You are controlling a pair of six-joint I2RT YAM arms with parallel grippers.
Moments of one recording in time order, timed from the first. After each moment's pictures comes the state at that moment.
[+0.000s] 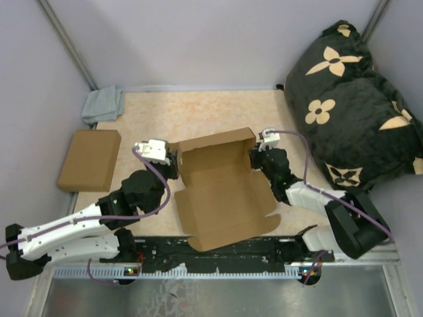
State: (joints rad) left arm -1.18 0.85 0.82 0.01 -0.95 -0.02; right arm 0.50 1.35 0.47 0.64 0.10 0.21
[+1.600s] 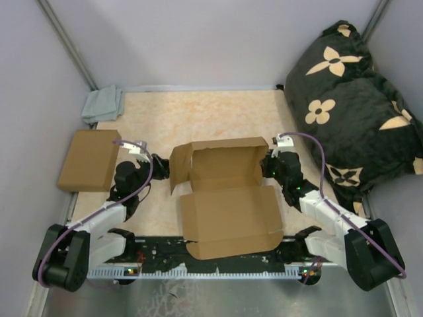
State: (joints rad) left arm -0.27 1.06 0.24 0.68 0.25 -0.47; right arm 0.41 1.05 0.41 0.22 0.09 0.31
